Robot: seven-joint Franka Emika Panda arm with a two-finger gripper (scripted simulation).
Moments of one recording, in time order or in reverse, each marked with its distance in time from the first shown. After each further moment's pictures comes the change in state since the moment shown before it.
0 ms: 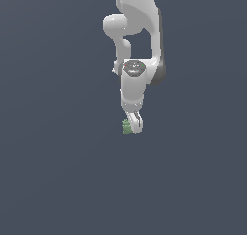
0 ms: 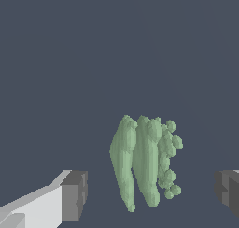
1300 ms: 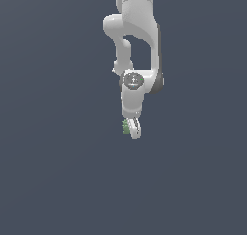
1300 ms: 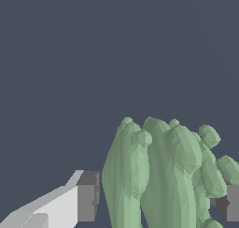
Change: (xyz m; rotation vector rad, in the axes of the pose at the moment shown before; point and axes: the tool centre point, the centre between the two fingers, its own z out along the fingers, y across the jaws) arm -0.001 0.001 0.050 0.001 0.000 0.031
